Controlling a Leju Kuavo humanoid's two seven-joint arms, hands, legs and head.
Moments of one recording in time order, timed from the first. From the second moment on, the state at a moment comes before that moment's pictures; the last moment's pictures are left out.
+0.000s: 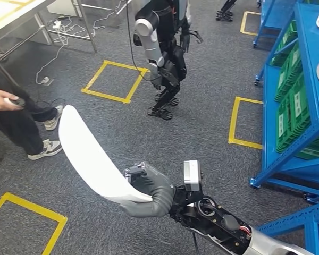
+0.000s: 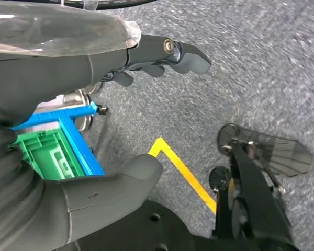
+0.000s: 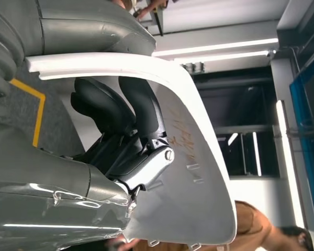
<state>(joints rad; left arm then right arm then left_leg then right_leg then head) -0.12 0.20 -1.17 -0.20 1.23 0.14 0.09 -0.28 -0.07 0.70 -1.70 -0.32 0.26 -0.47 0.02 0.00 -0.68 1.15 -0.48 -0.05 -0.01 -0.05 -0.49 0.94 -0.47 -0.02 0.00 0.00</state>
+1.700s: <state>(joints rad) -0.12 0.20 -1.16 -0.20 1.20 0.14 0.10 -0.27 -0.07 0.68 -1.69 -0.32 0.26 -0.48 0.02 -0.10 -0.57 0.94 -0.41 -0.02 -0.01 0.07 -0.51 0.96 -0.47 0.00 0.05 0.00</state>
